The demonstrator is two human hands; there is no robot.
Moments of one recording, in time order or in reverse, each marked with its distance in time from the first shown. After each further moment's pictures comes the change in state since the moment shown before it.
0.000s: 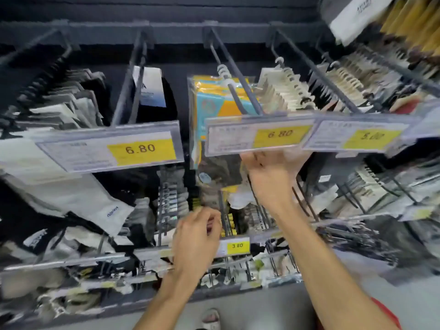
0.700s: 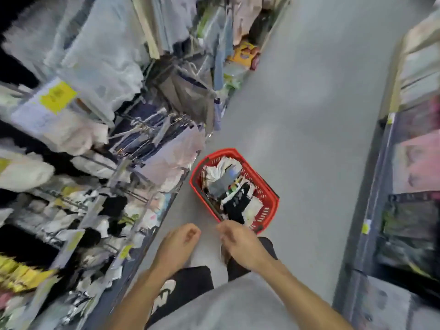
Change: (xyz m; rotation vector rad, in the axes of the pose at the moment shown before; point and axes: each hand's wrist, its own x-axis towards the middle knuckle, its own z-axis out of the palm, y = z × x) left_hand -0.215 0.215 0.389 0.192 -1.314 0.322; right_hand -0.432 0.343 -0.292 -0.036 0.048 1.049
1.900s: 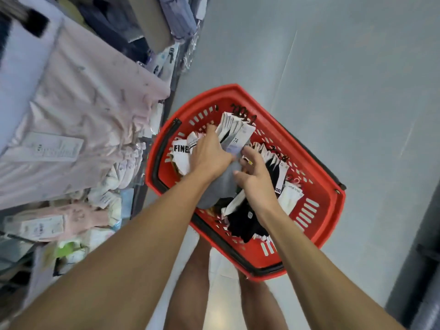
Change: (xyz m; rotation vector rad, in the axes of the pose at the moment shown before) left_hand 0.493 -0.026 0.186 0.125 0.035 -0.080; right_hand 0.381 0.233 0.030 0.958 0.343 0.327
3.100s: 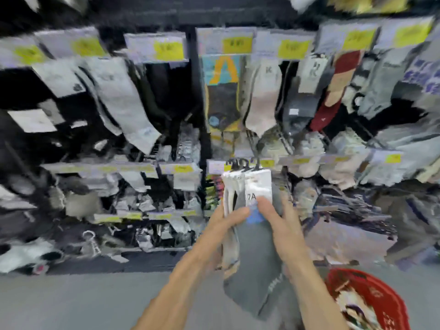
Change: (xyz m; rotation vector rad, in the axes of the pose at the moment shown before) left_hand -0.888 -0.177 -0.261 -1.717 0.843 0.218; right_hand -0.769 -0.047 0.230 -0.352 -1.185 -0.812
